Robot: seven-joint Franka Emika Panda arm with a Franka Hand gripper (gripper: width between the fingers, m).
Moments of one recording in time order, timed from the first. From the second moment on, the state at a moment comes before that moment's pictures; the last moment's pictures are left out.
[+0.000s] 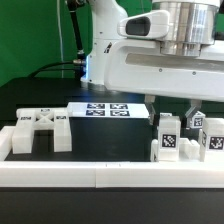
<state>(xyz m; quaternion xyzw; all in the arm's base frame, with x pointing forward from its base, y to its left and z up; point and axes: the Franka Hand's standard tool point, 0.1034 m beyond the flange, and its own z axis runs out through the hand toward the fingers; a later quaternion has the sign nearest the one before) 0.634 0.053 0.080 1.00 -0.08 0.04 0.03</state>
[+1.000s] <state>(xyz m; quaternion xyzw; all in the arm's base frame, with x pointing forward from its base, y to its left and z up) 0.633 0.055 0.080 0.90 -0.43 0.04 0.01</state>
